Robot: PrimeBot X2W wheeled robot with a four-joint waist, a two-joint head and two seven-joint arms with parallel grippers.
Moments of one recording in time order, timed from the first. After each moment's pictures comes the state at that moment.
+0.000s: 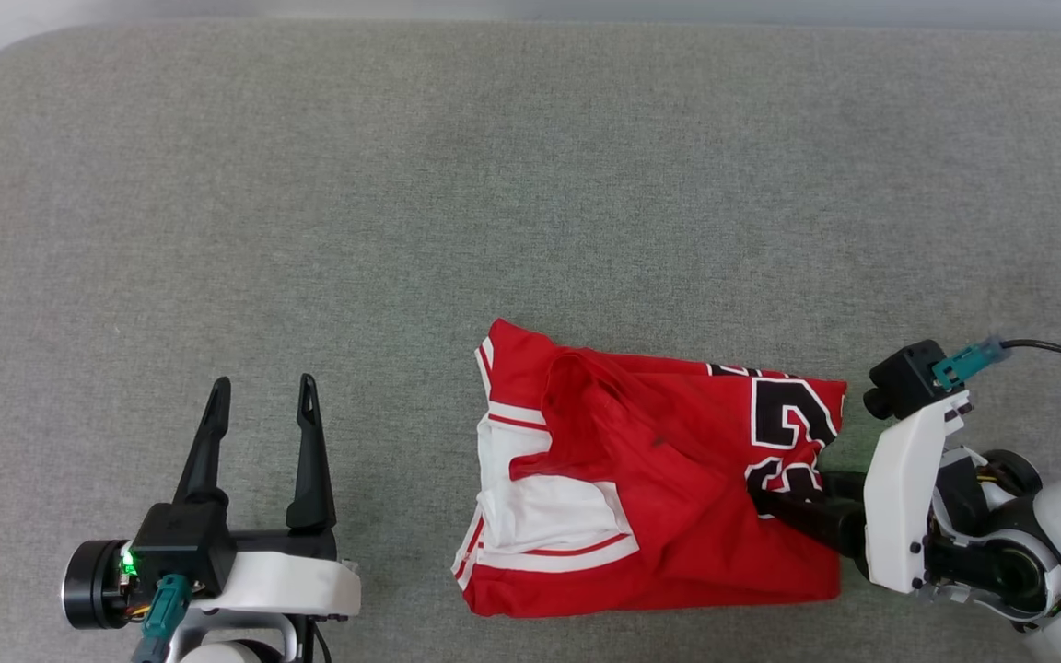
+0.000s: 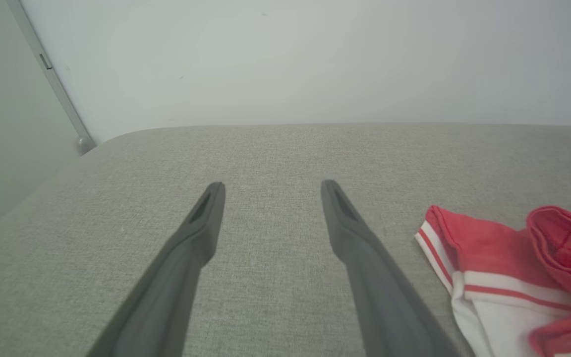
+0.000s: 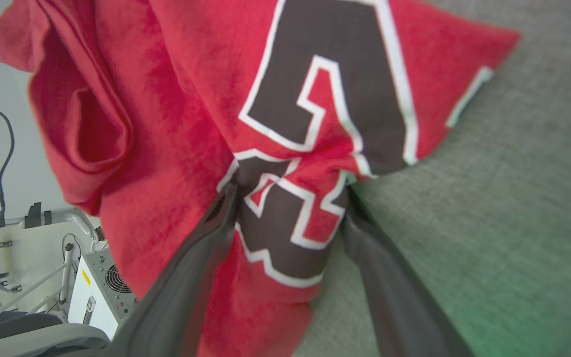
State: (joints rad) left arm -0.03 0.05 -0.02 -0.05 -0.07 0.03 -0.26; right arm -0.38 -0.50 0.50 0.19 0.98 0.13 0.74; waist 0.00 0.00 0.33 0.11
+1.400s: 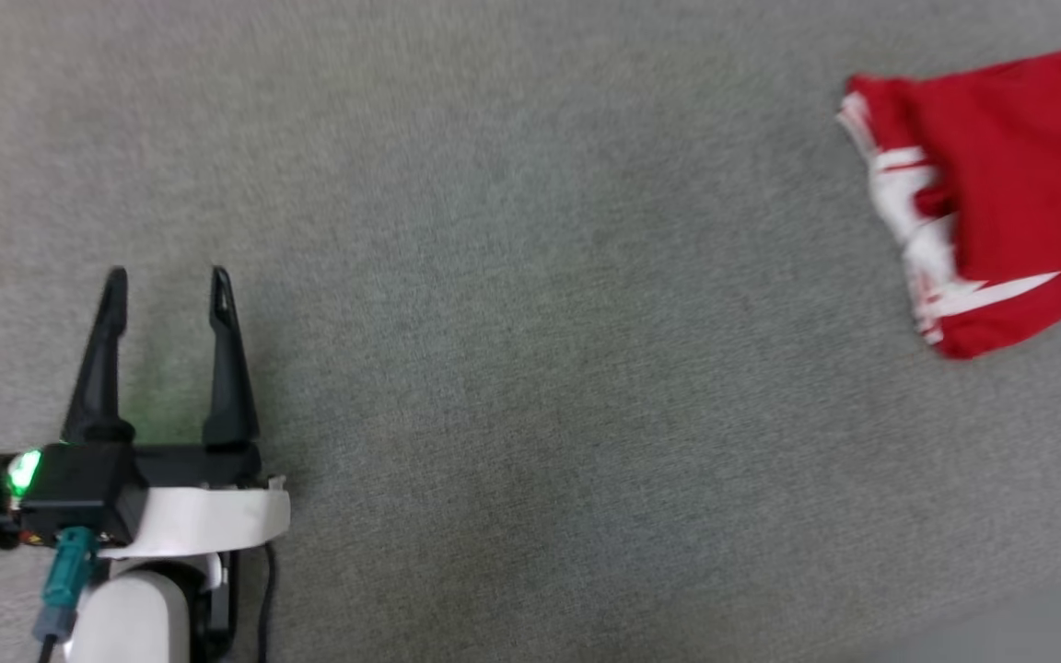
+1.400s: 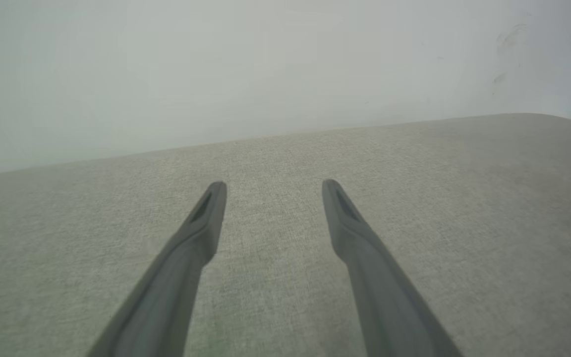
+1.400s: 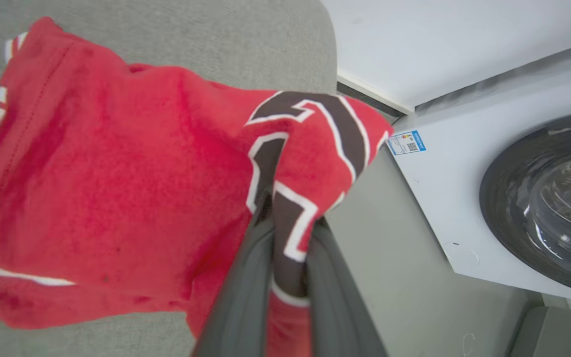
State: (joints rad) left arm -0.13 0.09 0.06 -0.16 -0.01 -0.01 -0.26; right arm -0.89 -0.94 0.61 0.41 0.60 0.13 0.35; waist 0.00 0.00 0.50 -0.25
